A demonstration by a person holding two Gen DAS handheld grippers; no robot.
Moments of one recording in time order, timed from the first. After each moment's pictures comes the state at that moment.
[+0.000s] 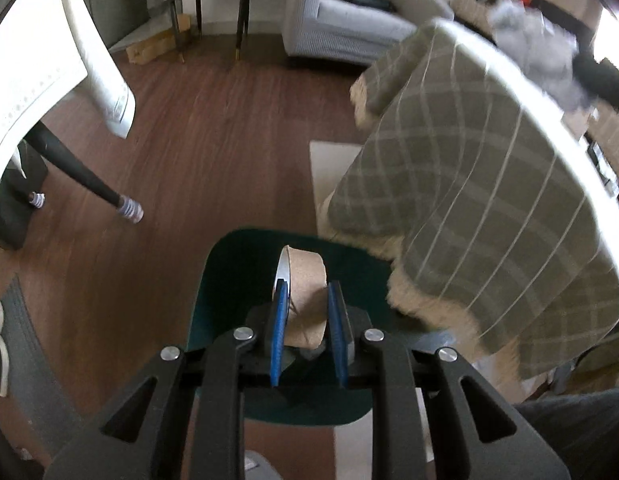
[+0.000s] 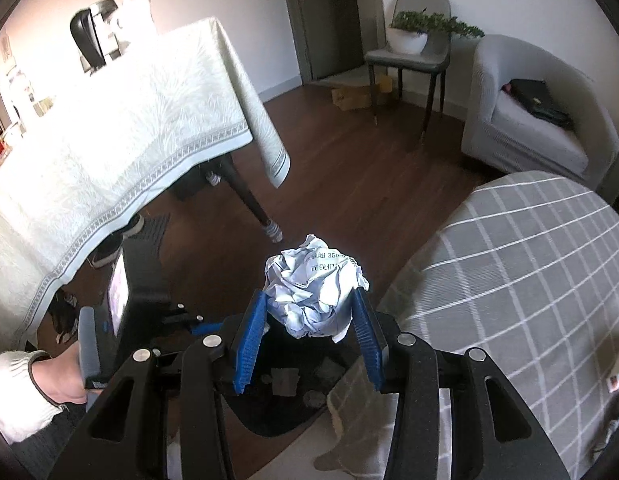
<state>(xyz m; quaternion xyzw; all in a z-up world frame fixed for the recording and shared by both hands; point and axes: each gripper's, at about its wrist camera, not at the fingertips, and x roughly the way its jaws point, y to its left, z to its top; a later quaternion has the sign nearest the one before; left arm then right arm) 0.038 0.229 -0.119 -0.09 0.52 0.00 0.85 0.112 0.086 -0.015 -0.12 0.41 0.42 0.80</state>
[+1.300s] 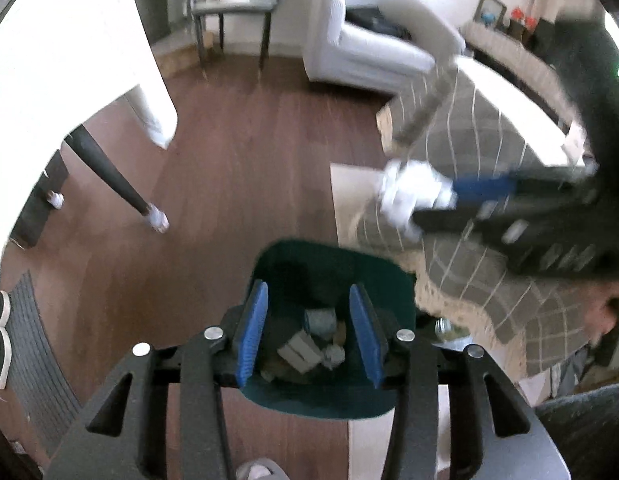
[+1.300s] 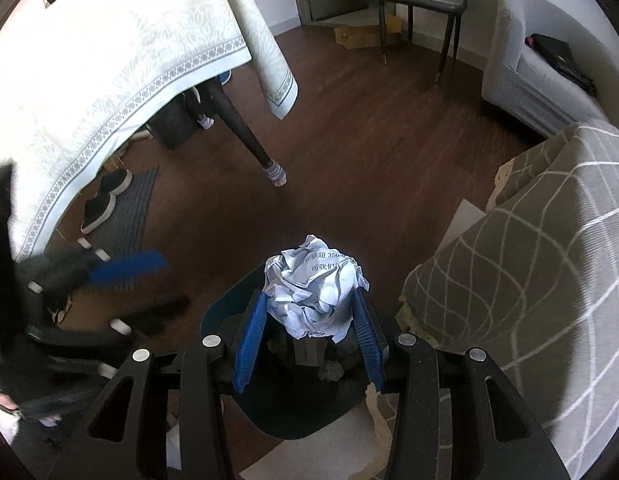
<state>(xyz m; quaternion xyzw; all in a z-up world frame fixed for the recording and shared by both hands) 0.004 0.272 -0.079 -0.10 0.46 0.03 0.88 0.115 0.159 -0.097 -0.16 0.49 0.40 0.76</state>
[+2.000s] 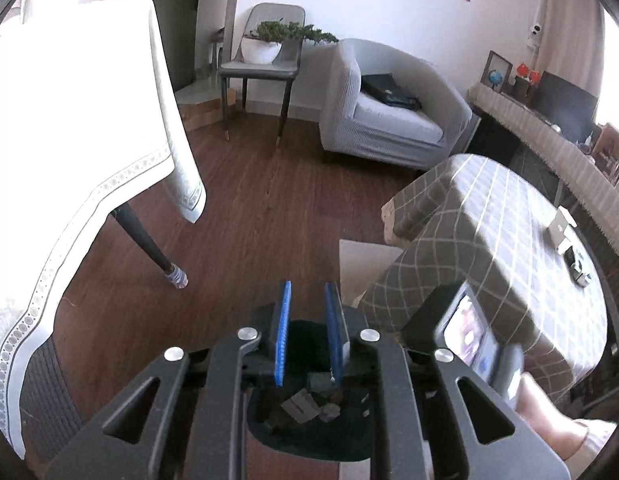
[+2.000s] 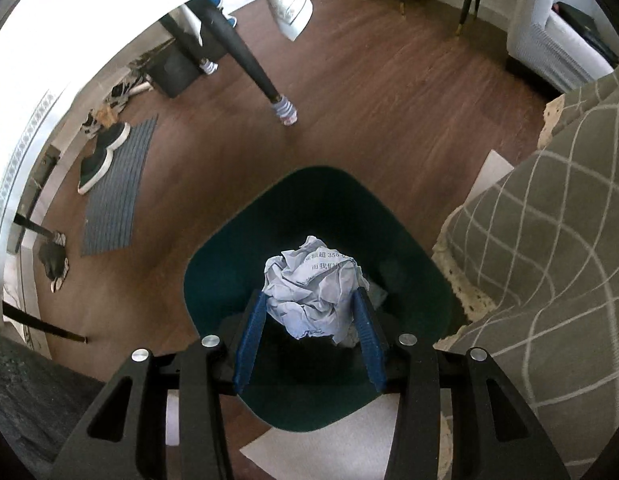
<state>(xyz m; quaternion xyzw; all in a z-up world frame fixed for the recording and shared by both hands) 0.006 0.283 0.006 -0.12 0.37 0.06 0.92 0.100 0.174 -0.181 -0.19 0.56 0.40 0.70</state>
